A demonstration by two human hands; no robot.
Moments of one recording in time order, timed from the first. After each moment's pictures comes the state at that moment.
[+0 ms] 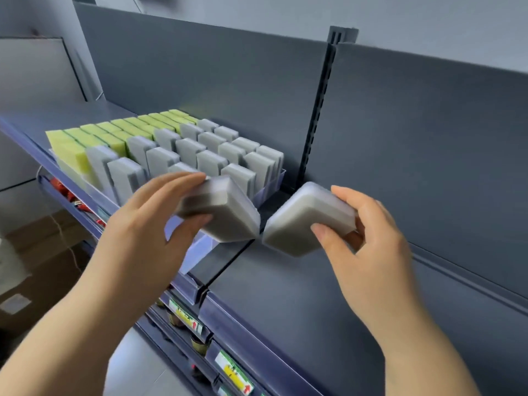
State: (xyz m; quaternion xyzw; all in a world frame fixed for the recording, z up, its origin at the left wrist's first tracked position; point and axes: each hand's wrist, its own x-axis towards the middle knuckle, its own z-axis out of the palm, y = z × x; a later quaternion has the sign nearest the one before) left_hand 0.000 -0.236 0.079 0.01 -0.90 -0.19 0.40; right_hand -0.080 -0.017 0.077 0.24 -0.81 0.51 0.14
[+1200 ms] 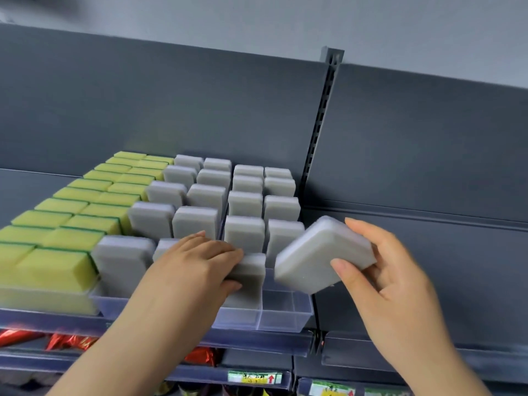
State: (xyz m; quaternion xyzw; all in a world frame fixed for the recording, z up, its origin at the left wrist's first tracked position) left_hand -0.088 -0.439 0.052 -0.33 -0.90 -0.09 0.27; right_hand -0.017 -0.216 0.070 0.00 -0.84 0.48 0.25
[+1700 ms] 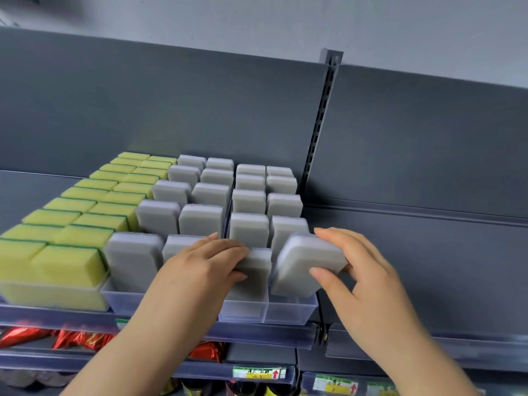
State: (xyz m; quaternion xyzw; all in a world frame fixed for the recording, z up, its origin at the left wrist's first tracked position) left_hand -0.082 -0.439 0.045 -0.32 -0.88 -0.17 0.31; right_hand -0.018 -0.233 0.062 0.04 -0.90 0.37 0.21
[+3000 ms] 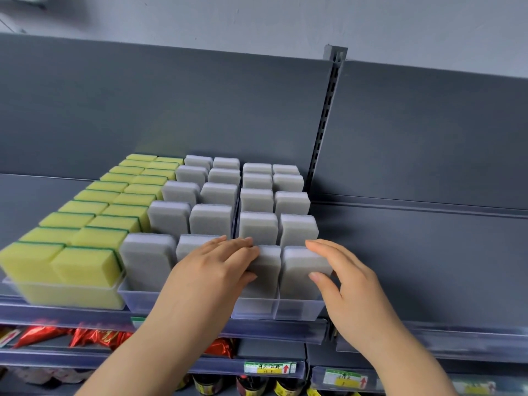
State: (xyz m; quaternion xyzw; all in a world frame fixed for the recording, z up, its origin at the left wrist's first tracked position) left_hand -0.084 -0.445 0.039 -0.34 -0.89 -0.12 0.29; right_hand -0.035 -0.239 0.031 0.03 -0.92 0.36 0.15
